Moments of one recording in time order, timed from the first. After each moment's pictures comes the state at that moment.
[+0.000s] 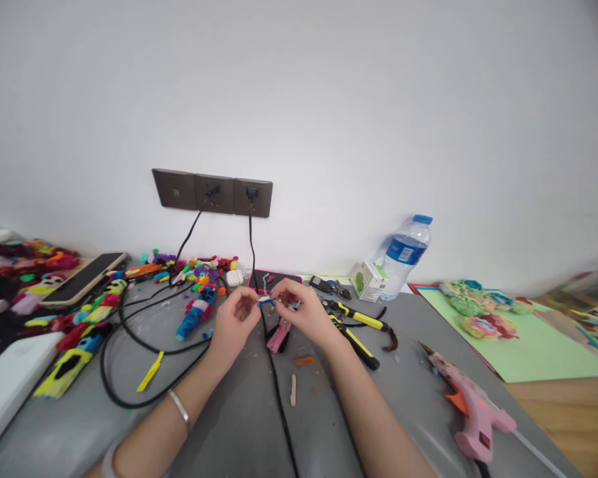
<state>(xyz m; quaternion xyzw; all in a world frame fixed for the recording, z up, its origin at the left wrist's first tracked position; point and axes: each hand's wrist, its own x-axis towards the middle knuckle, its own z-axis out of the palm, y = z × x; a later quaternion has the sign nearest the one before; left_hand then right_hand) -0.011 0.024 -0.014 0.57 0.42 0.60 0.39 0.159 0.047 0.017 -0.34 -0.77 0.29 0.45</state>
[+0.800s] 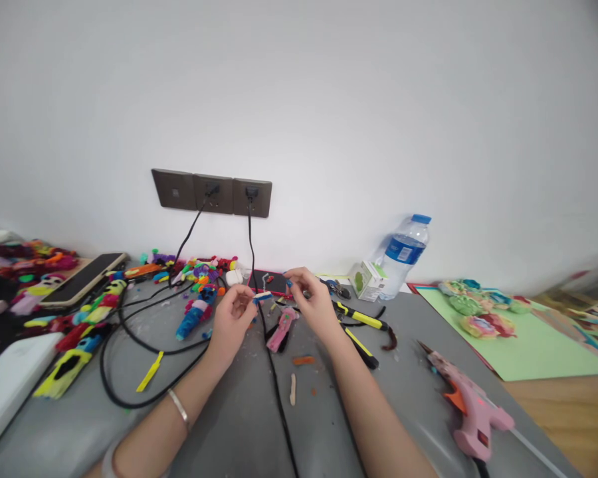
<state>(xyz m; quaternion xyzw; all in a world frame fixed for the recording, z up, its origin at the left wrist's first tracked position) -0.010 0.025 -0.013 0.52 0.43 0.61 0.40 0.169 0.055 0.011 -0.38 -0.72 0.26 0.52</state>
